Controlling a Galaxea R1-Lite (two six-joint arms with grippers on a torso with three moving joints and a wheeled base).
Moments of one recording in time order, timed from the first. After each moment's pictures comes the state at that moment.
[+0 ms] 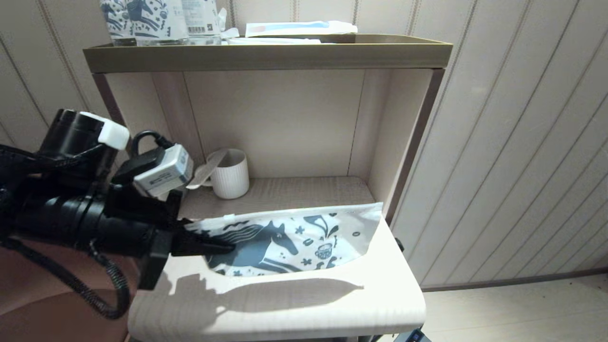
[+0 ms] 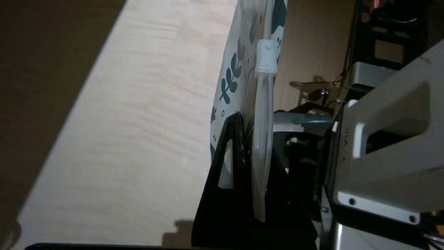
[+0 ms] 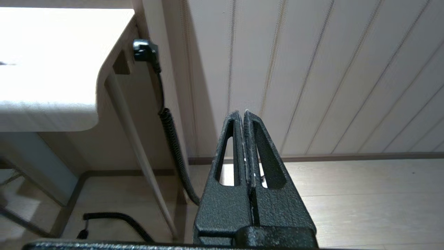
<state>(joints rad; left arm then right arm) -0.37 1.49 -1.04 0.32 -0.78 0.64 0.00 0.00 -0.02 0.03 -0.01 0.02</state>
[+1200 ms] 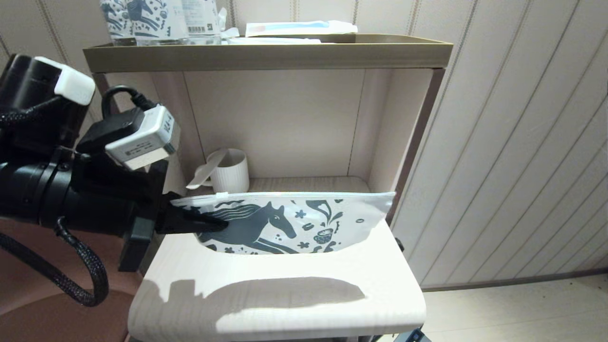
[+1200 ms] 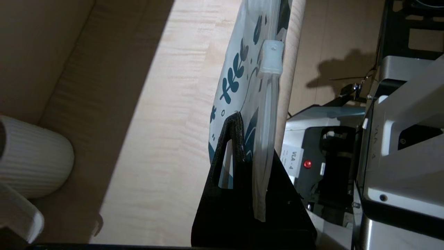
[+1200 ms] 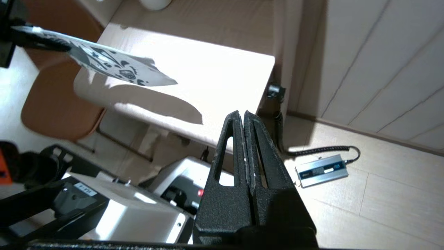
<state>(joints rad) -0.43 1.45 -1.26 0.49 -0.64 0.72 0.22 1.12 -1.71 0.97 0.28 0.10</state>
